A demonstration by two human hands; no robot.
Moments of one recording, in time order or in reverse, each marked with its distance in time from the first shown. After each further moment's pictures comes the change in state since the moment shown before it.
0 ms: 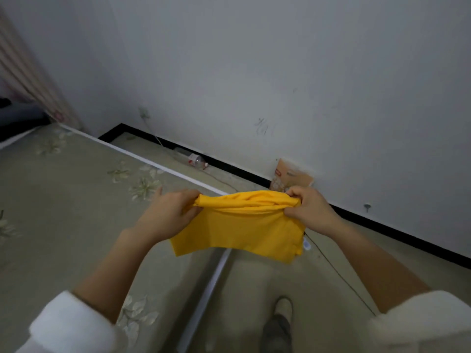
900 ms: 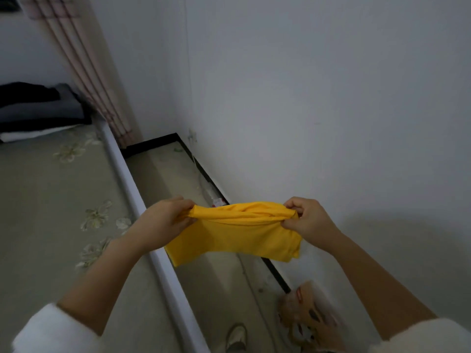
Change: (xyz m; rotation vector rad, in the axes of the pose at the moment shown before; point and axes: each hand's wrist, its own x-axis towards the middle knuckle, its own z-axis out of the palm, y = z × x) left_hand 0.438 -0.083 -0.040 -0.153 0.206 -0.409; right_hand 0.590 0.021 -0.132 0.052 -0.368 -0.320
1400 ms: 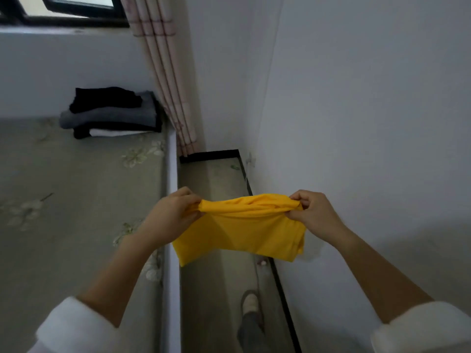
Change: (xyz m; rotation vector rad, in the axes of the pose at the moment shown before) left_hand 0.143 -0.100 -0.059 0.033 0.272 -0.347; right_hand 0.312 -0.046 0.017 0.025 -0.276 -0.214
